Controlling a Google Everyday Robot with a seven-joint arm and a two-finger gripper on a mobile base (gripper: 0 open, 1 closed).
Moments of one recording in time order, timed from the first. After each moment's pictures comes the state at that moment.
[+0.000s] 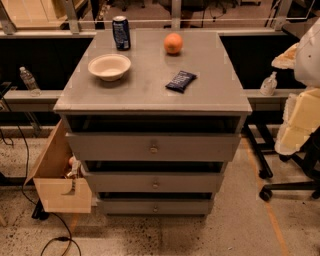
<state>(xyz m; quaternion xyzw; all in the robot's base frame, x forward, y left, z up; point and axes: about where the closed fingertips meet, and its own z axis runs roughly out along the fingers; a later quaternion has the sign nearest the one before) 0.438 -0.214 0.985 -0.60 0.78 -0.05 0.17</state>
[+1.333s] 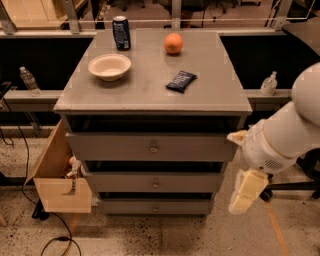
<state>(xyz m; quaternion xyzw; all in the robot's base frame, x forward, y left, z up) 0.425 -0.171 0.811 -0.62 0.76 0.07 0.18</state>
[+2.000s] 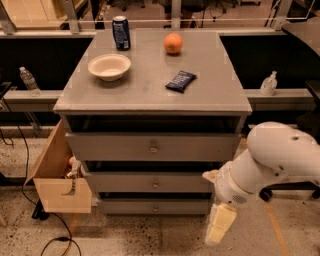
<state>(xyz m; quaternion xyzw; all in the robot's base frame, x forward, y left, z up) 0.402 -0.131 0.681 -0.63 0.75 0.16 0.14</state>
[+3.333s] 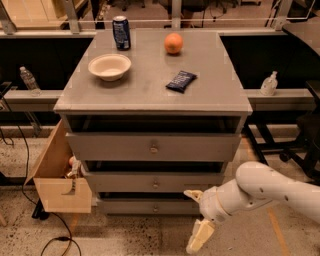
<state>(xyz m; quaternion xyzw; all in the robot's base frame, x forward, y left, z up) 0.415 -0.090 0.557 -0.61 0.71 0.28 0.22</state>
